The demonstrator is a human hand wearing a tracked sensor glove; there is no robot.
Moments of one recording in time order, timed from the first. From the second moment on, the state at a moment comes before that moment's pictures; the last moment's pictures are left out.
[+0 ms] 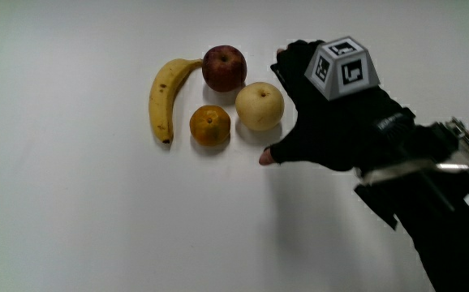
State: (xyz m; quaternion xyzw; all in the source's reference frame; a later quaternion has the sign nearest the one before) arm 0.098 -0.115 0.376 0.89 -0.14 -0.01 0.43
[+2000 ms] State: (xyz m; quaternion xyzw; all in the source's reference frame) arm 0.098 -0.127 0.469 0.91 -0.10 0.10 0.40
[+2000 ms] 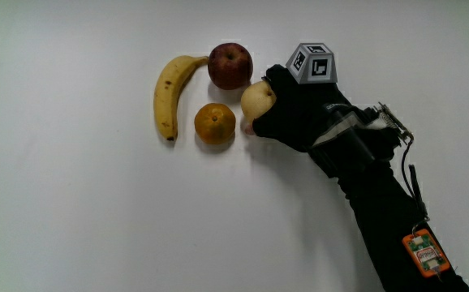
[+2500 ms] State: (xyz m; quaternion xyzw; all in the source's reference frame) arm 0.094 -0.124 0.439 0.91 -0.14 0.08 0.38
